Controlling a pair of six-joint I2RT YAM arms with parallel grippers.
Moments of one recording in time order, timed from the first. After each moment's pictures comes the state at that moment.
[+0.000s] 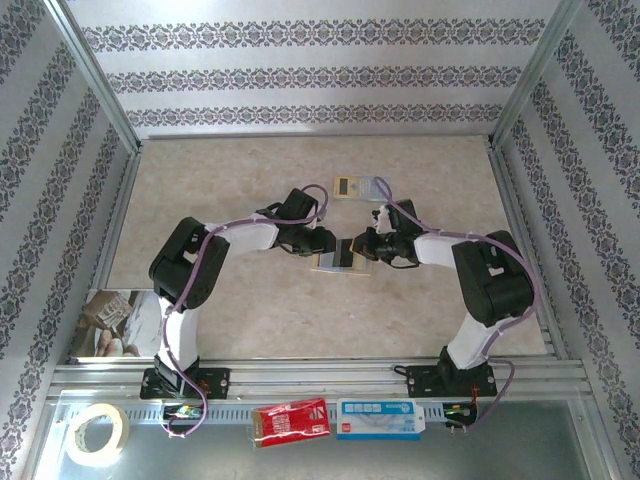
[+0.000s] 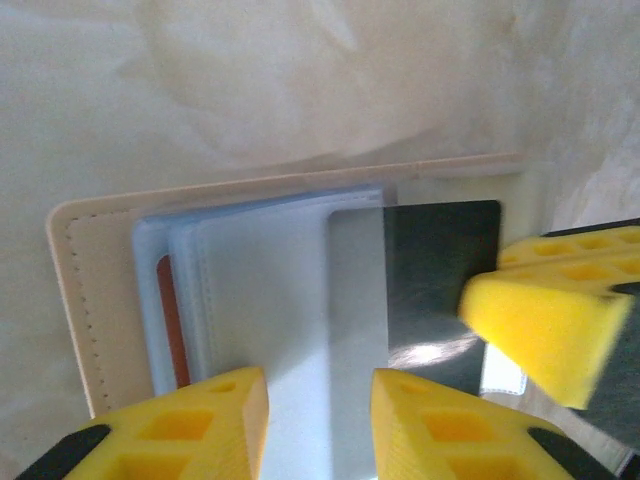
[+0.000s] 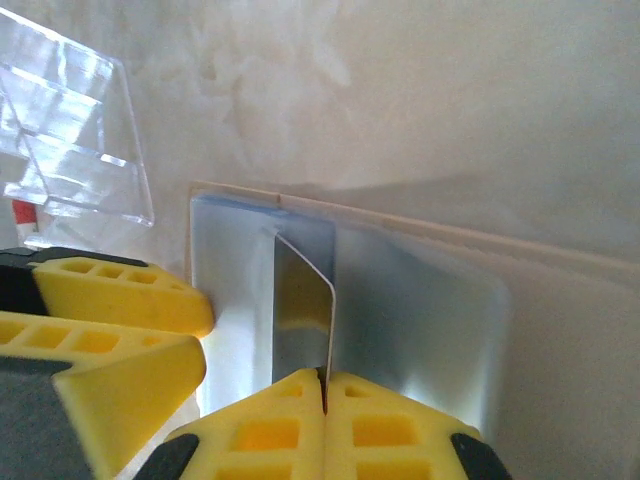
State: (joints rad) left arm -0.56 1.99 1.25 -0.26 0.43 -0.63; right arm 0.28 1.71 0.78 0.02 -0.59 0.67
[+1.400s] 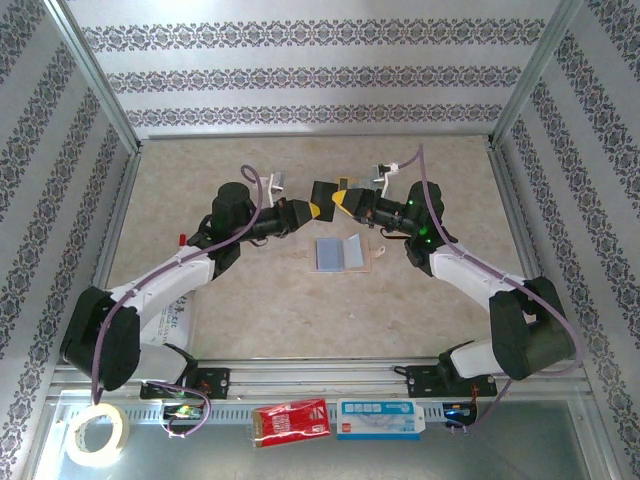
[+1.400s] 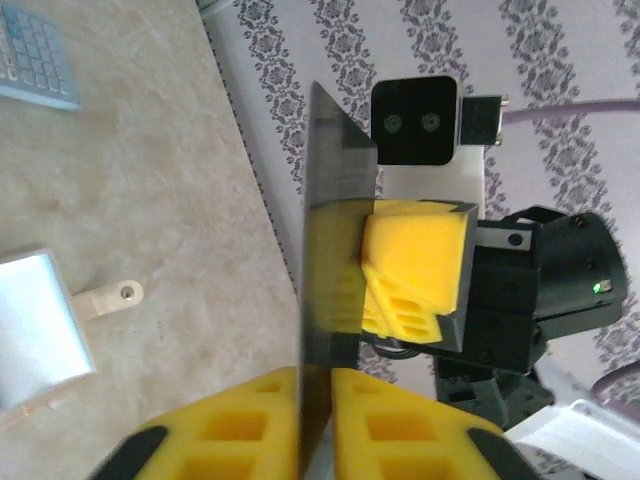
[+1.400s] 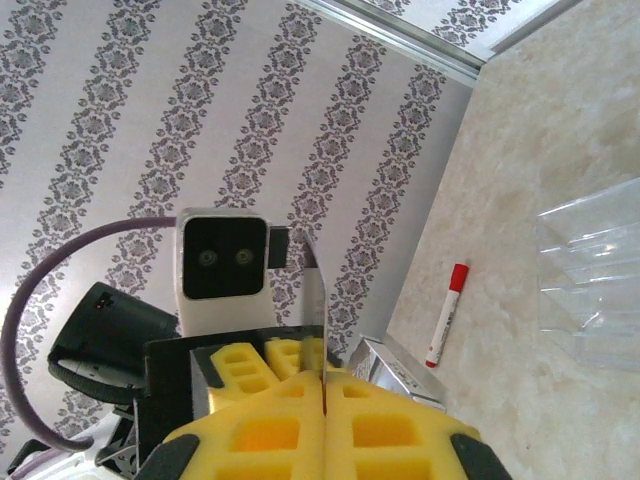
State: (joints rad) left arm -0.47 1.36 0.86 0.32 0.66 -1.02; right arm 0.36 1.40 0.76 0.65 -0.81 1.18
